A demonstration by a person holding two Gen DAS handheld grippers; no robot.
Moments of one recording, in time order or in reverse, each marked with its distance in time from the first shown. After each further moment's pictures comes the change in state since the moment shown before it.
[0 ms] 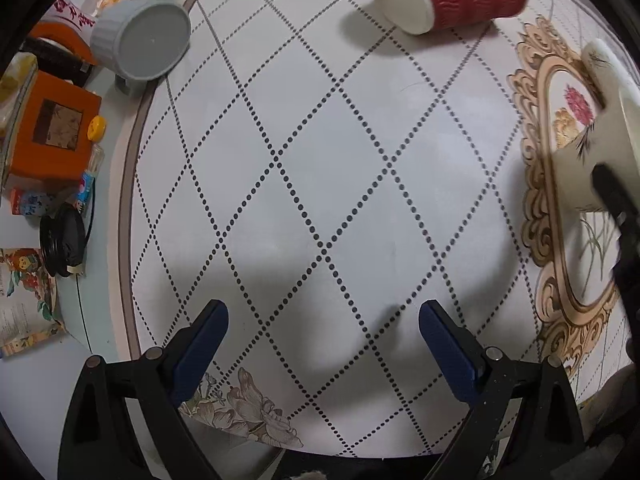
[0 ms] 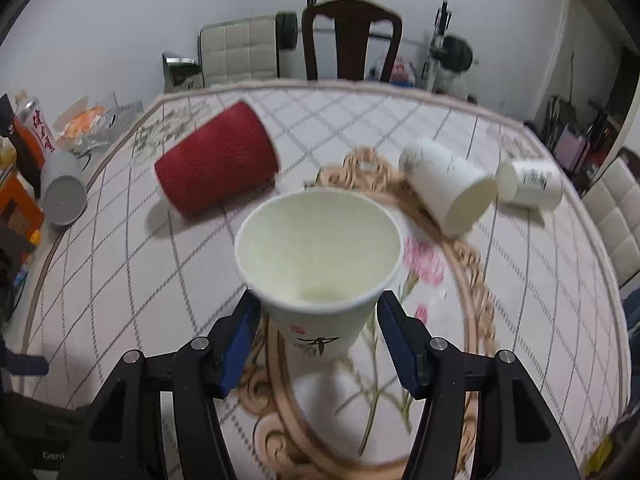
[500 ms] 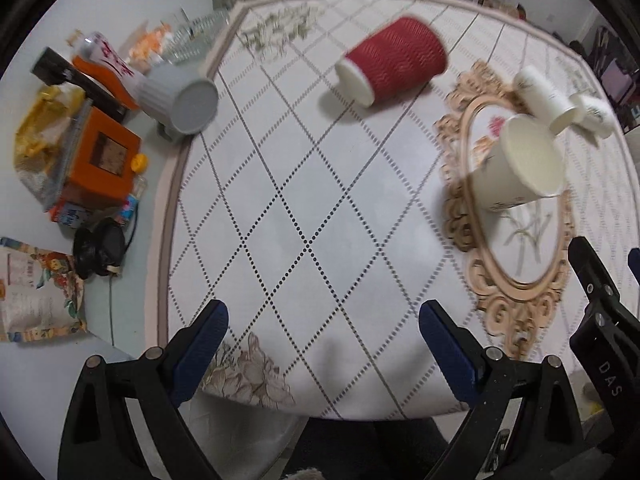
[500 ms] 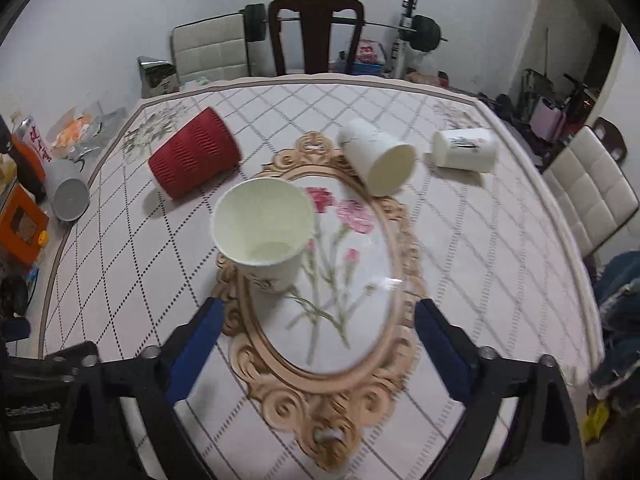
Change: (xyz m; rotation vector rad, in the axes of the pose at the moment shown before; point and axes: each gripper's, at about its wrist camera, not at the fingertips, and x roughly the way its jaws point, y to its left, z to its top) left arm -0.095 -0.013 -0.043 0.008 -0.200 -0.004; right arm -0.083 -0.041 -0.024 0.073 0.045 -0.070
